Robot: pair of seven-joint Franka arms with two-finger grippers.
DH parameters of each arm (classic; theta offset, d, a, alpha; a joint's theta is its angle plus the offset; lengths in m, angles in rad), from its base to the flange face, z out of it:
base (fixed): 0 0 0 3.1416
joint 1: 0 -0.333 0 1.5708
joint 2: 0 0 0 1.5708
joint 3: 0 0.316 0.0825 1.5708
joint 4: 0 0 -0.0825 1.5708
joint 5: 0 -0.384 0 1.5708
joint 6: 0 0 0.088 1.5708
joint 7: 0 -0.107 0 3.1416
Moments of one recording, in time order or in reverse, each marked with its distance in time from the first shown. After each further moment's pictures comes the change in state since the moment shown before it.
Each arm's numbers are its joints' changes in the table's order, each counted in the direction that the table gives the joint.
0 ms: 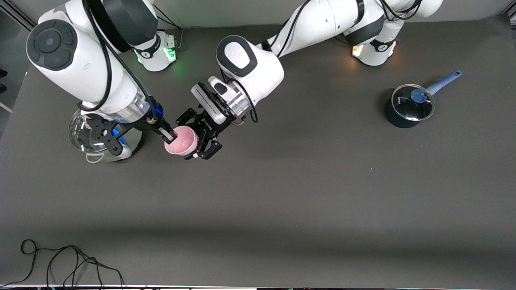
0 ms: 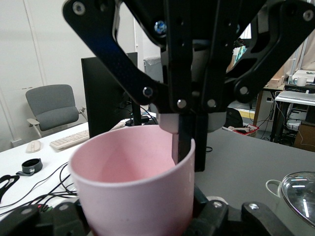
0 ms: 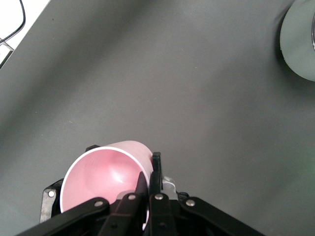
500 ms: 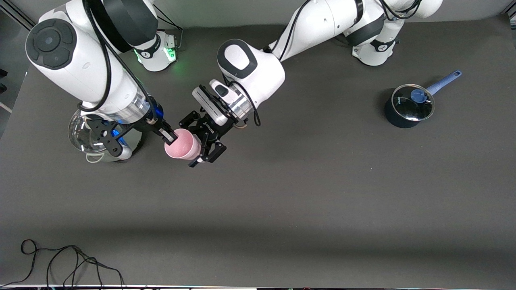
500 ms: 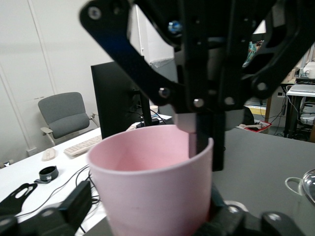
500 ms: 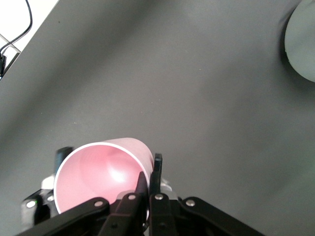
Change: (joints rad) left arm 0.016 -0.001 0.074 -0.001 -0.082 0.004 0.063; right arm -0.001 0.007 0.000 0.013 0.004 -0.017 0.001
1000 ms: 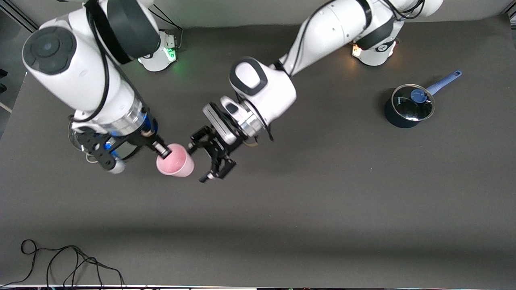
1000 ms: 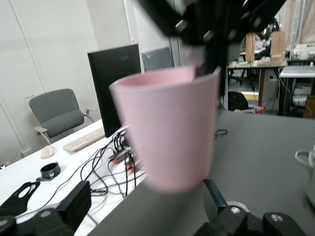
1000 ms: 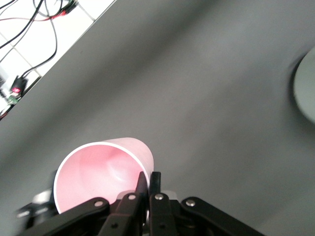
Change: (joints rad) left arm -0.145 -0.033 0.016 -0.153 -0.062 0.144 0.008; right arm 0.027 0.074 -0.017 0.091 0.090 -0.030 0.121
